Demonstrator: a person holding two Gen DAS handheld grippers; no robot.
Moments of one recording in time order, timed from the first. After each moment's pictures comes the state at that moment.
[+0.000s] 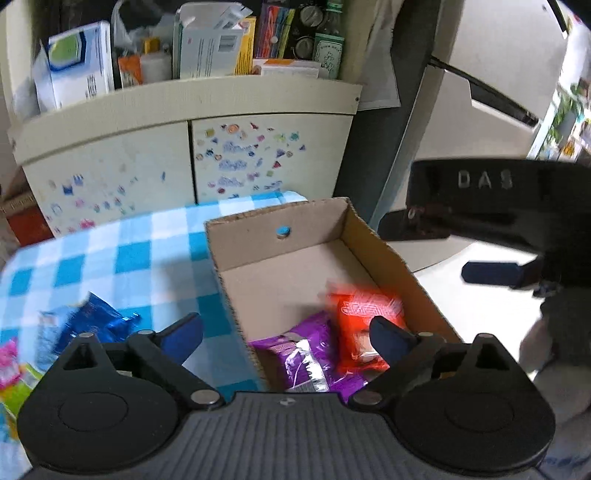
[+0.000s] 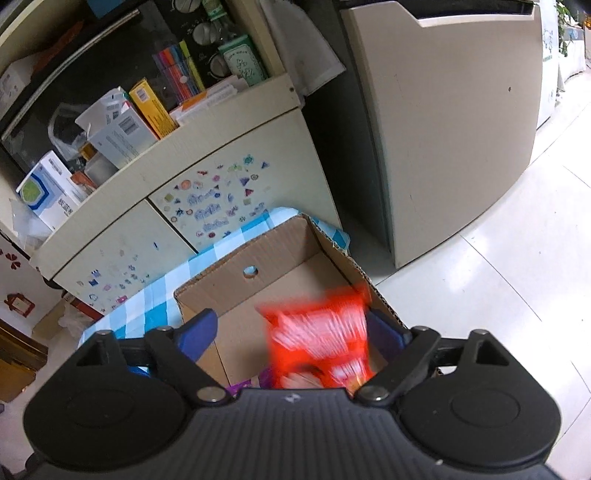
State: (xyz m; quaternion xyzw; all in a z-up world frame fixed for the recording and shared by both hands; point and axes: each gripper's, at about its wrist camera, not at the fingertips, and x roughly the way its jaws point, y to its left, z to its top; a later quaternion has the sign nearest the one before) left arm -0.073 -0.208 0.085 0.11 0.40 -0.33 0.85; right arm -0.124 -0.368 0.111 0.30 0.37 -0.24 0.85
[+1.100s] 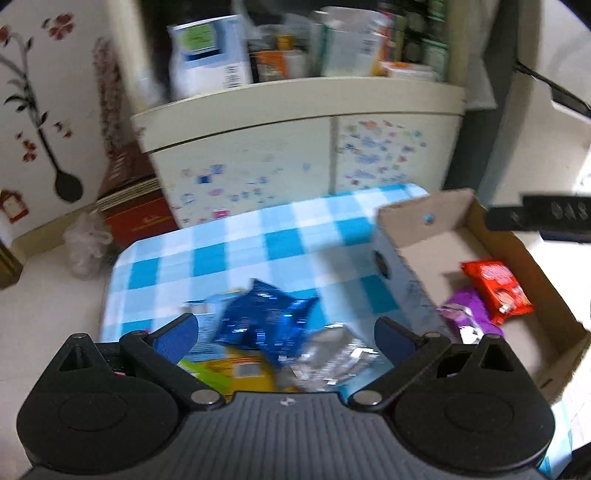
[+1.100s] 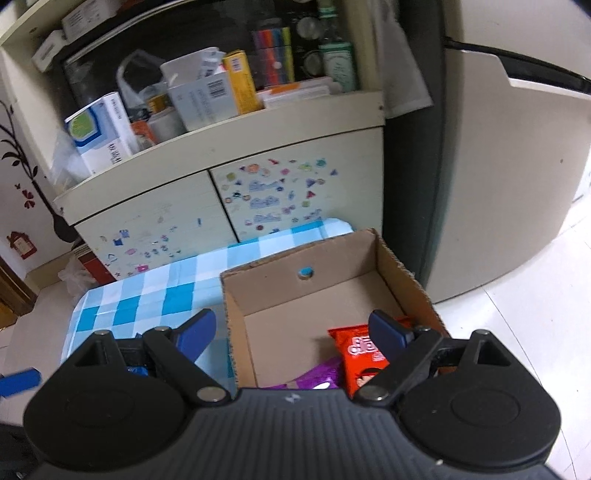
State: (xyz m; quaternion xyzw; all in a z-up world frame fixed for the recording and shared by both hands) left arm -0.017 -0.084 0.099 0.15 0.40 -0.23 0.87; right arm -0.087 -0.303 0.111 0.19 0.36 -0.19 0.89
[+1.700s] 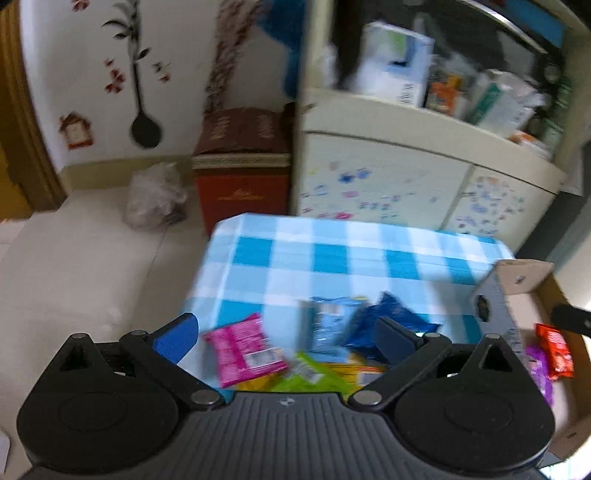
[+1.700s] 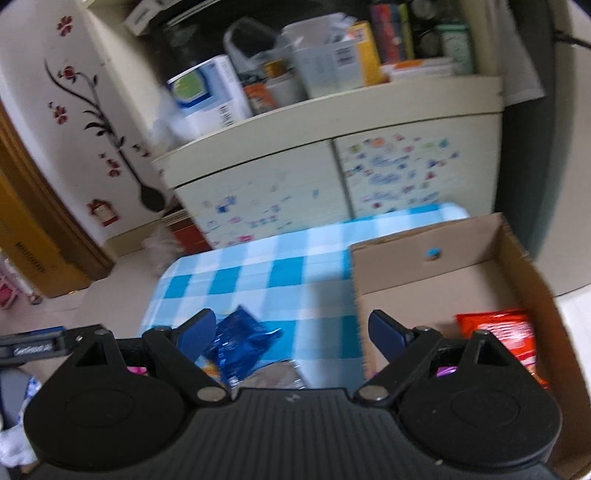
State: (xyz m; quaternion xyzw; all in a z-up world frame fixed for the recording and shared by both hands) left arm 0.044 0.039 0.098 0.03 0.42 -0.14 0.89; right arm -0.061 -0.247 0.101 0.20 0.37 -0.03 0.91
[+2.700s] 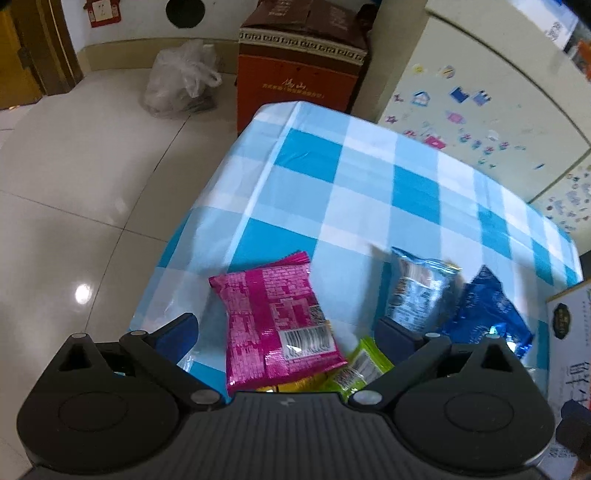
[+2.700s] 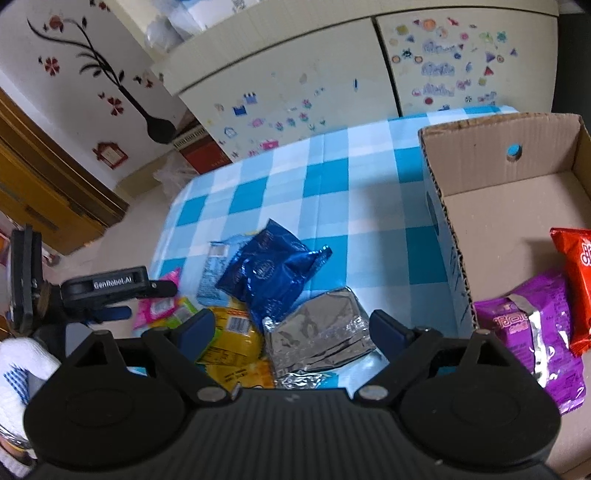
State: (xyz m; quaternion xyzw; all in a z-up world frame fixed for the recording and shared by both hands) left arm 0.123 0.052 -0.007 -0.03 0.56 -0.07 0.82; right arm -0.021 -0.206 0.032 0.24 0.47 0.01 0.85
